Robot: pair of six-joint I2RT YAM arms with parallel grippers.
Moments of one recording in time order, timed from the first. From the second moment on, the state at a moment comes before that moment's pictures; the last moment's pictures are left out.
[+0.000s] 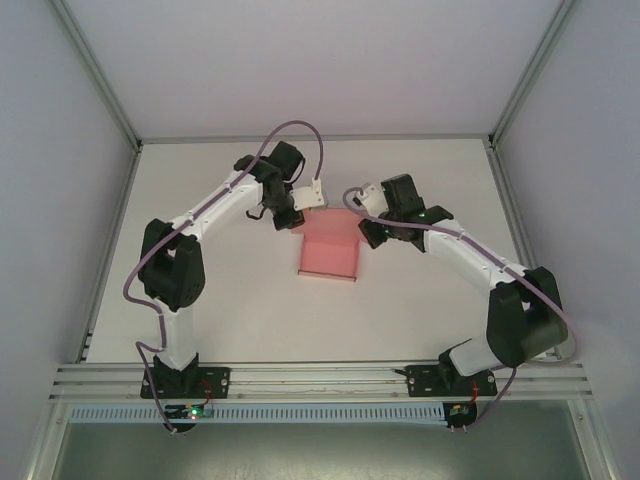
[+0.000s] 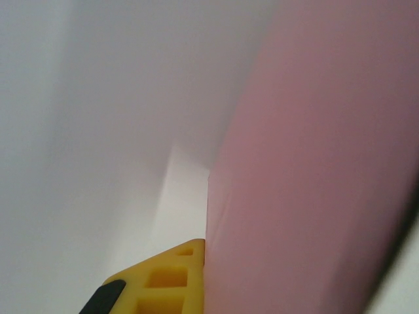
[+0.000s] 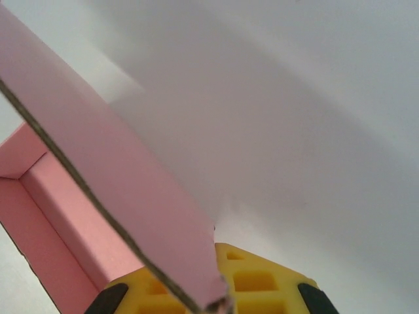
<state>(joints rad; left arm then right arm) -0.47 1.96 1.75 -1.03 0.26 0.71 0.40 1.48 1.04 -0.45 -0.19 -0.18</state>
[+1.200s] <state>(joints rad) -0.50 2.02 1.69 -0.67 -0.01 -0.61 0.56 1.74 1.10 0.02 0.38 0.46</state>
